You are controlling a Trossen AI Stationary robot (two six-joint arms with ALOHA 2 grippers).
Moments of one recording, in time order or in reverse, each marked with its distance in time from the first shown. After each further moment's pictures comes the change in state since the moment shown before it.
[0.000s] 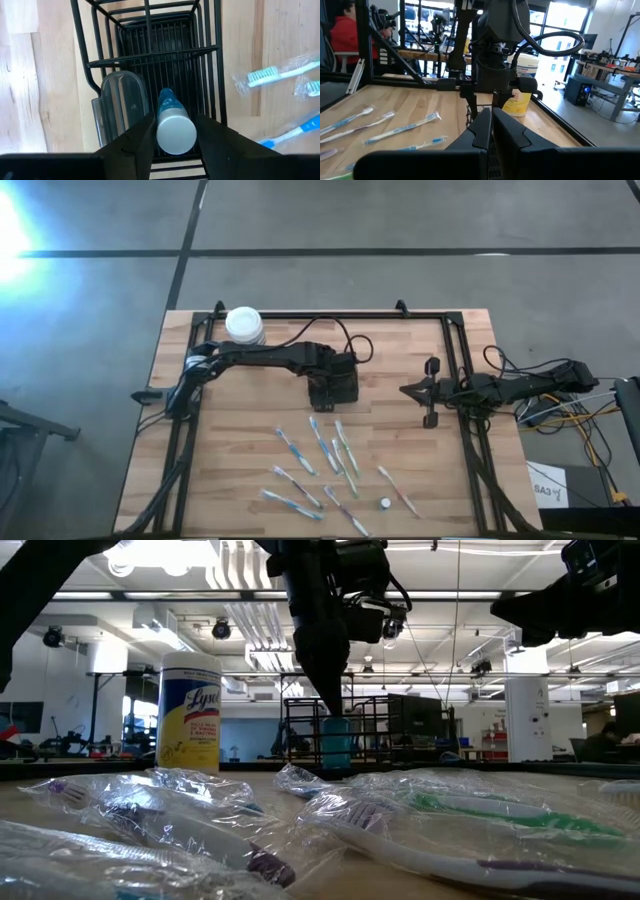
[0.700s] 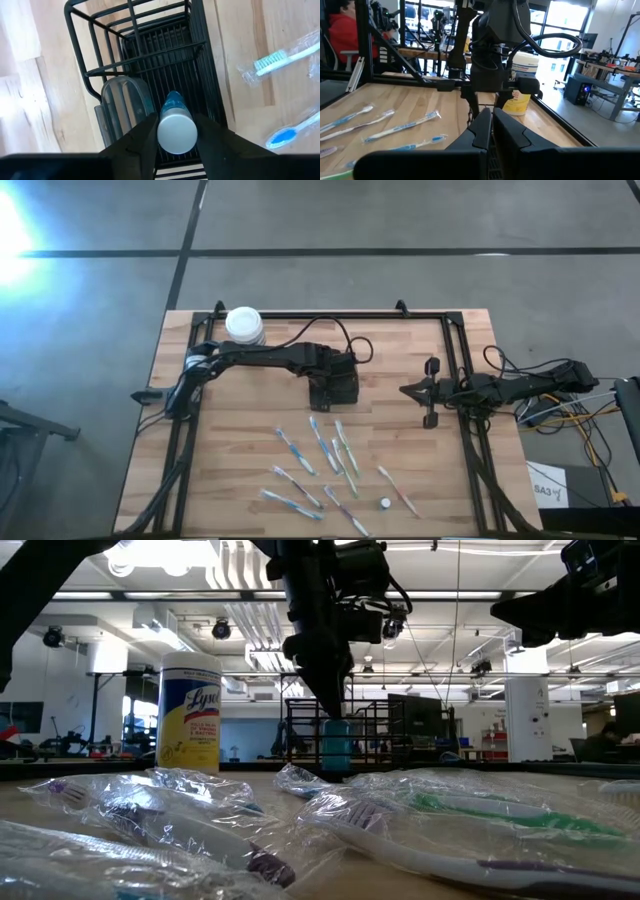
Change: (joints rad) left arm 0.003 -0.001 -0.022 0.037 -0.022 0.169; right arm 0.000 0.000 0.000 -0.007 0.000 -0.003
